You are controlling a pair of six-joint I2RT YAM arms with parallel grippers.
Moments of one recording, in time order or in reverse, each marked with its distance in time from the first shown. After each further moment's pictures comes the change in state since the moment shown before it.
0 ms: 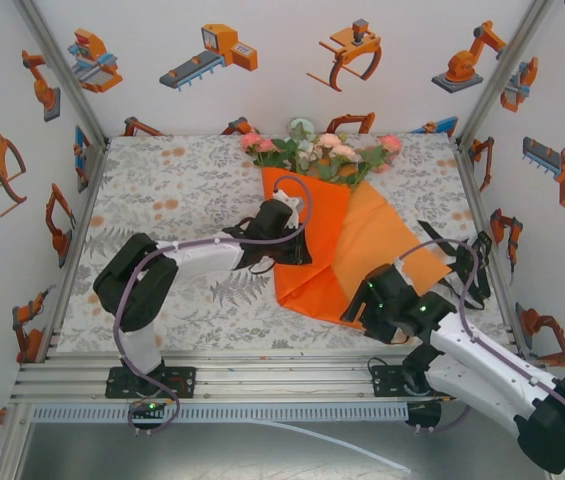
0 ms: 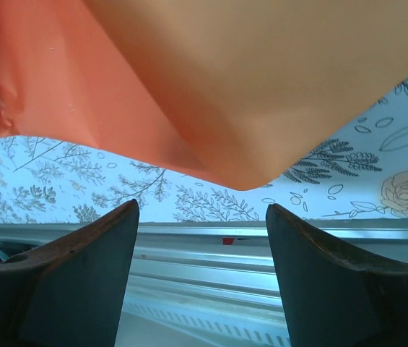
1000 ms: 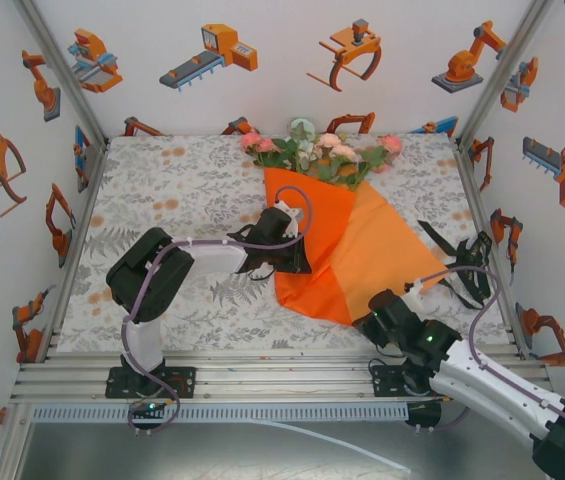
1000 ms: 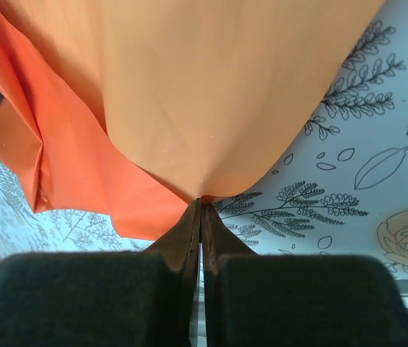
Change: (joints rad) left arm 0.018 0.082 -0.043 0.095 0.095 -0.018; right arm 0.116 -0.258 -0.238 0.135 0.239 0.317
